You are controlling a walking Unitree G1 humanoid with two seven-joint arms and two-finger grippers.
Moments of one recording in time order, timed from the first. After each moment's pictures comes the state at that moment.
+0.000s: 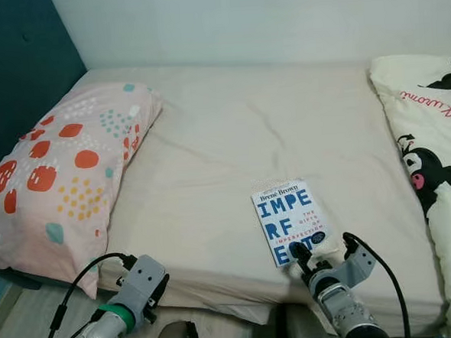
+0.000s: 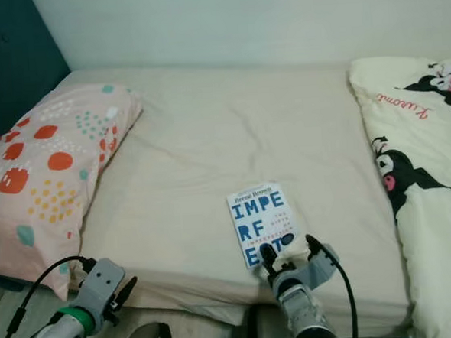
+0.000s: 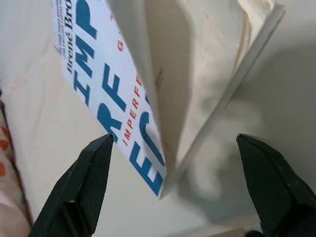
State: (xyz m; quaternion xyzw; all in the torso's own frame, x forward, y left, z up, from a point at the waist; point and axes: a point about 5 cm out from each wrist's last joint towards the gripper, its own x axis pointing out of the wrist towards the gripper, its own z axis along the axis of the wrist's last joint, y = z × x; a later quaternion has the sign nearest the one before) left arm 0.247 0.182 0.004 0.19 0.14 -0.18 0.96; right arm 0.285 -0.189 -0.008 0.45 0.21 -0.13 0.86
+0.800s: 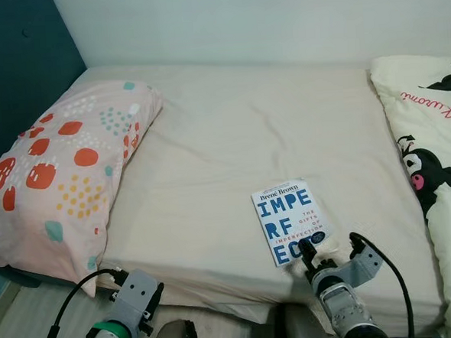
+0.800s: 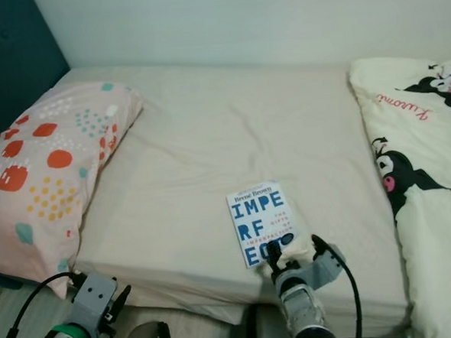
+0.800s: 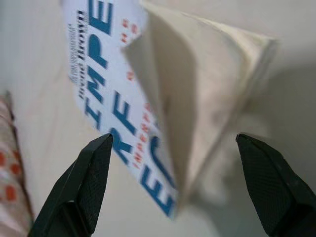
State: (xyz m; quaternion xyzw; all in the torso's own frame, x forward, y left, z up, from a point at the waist) left arm 0.233 0.187 0.002 0.18 0.12 -0.15 0.97; right arm 0.292 -0.186 -0.002 0.48 0.15 -0.15 0.85
